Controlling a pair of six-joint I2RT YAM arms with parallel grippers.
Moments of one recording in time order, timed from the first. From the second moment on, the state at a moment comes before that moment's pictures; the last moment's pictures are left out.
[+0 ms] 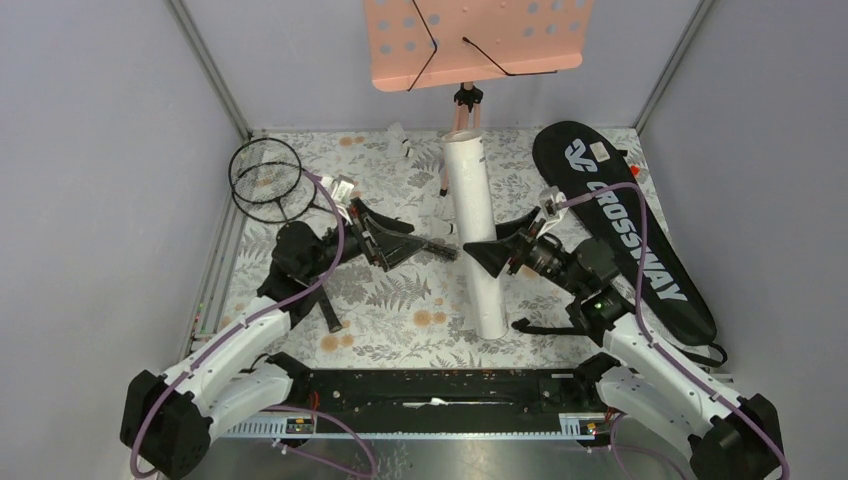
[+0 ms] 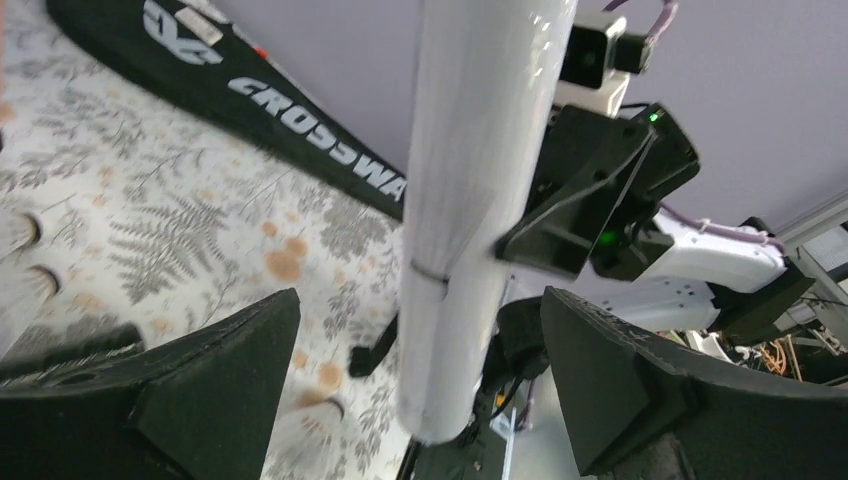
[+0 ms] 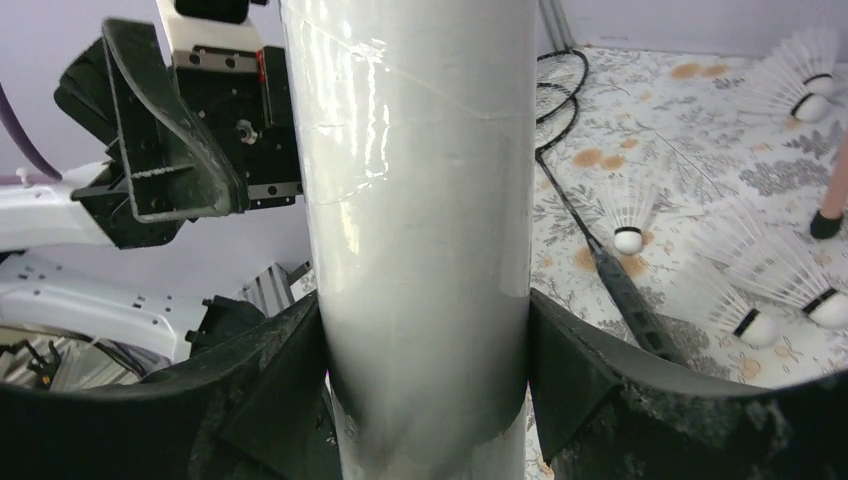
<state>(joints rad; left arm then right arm) -0.47 0.93 0.59 0.46 0.65 -0.76 0.52 0.81 0.49 0.45 -0.45 0.57</state>
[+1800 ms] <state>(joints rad) -0.93 0.88 0.72 0.04 0.10 0.29 0.85 0.61 0.75 -0.24 -0.13 0.25</state>
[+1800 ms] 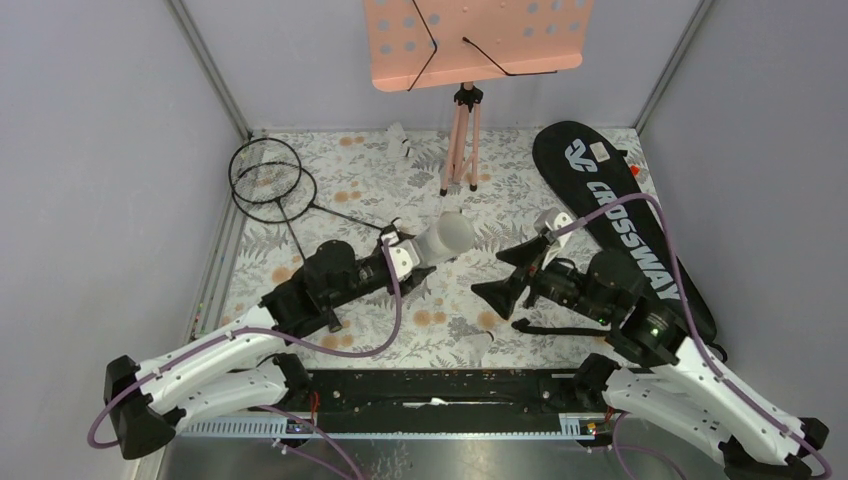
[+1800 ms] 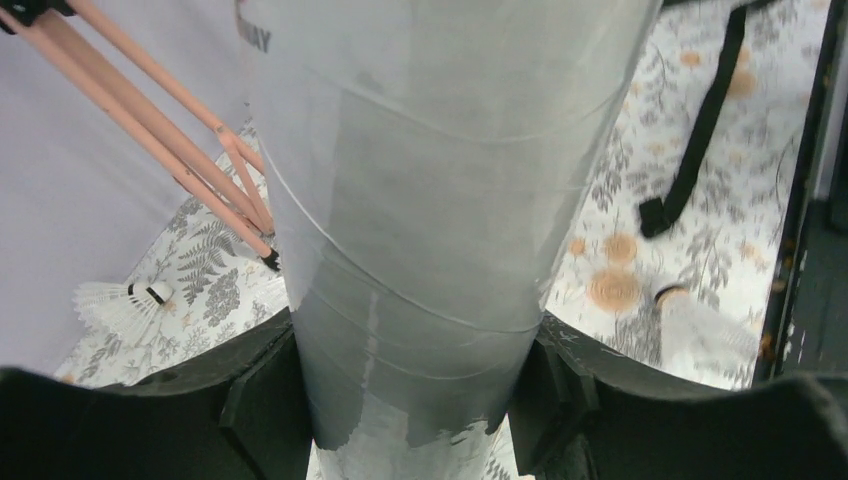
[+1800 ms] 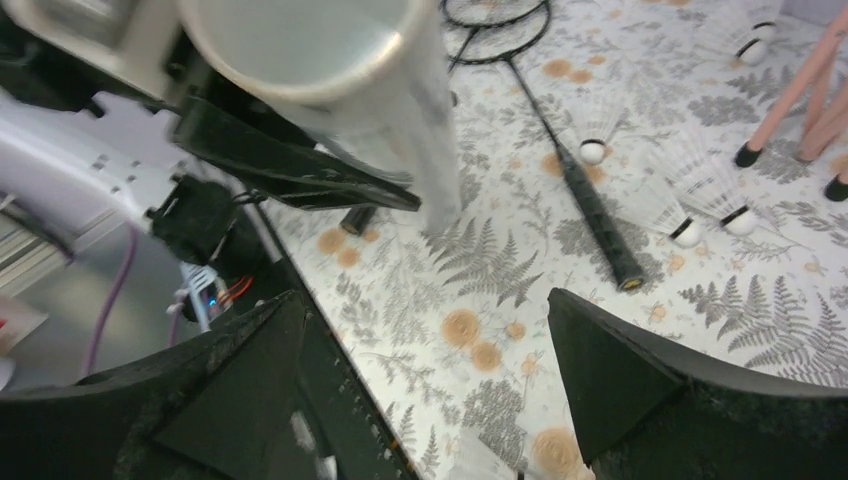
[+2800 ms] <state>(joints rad) -0.93 0.99 0.72 -0.14 0.18 0.48 0.84 0.91 1.12 -0.61 -0.38 0.21</state>
